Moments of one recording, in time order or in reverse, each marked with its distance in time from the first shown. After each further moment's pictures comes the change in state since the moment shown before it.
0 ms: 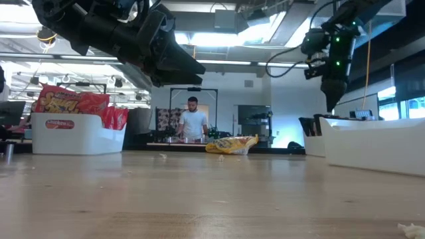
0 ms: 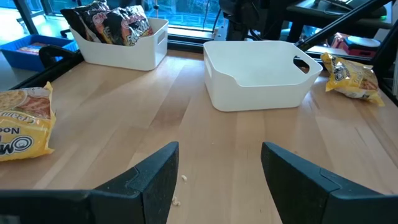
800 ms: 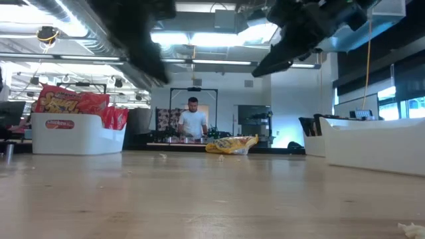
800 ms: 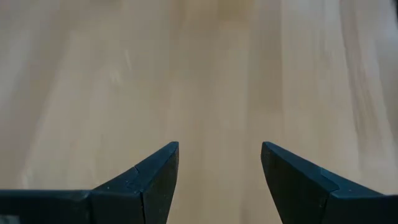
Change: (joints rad) left arm -0.167 -0.030 0.376 -0.969 0.065 -0.180; right arm 0.827 0.007 -0.191 0.758 -0.334 0.319
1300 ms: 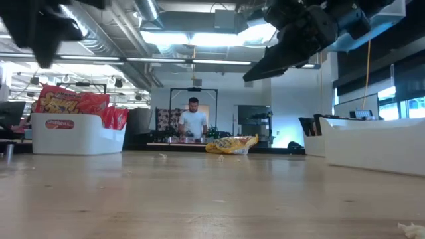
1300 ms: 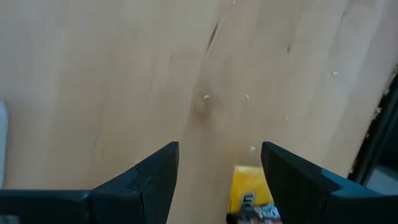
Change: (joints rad) left arm -0.252 -0.063 0.150 -0.674 0.121 -0.460; right arm 0.109 0.097 -0.057 0.212 0.055 0.001
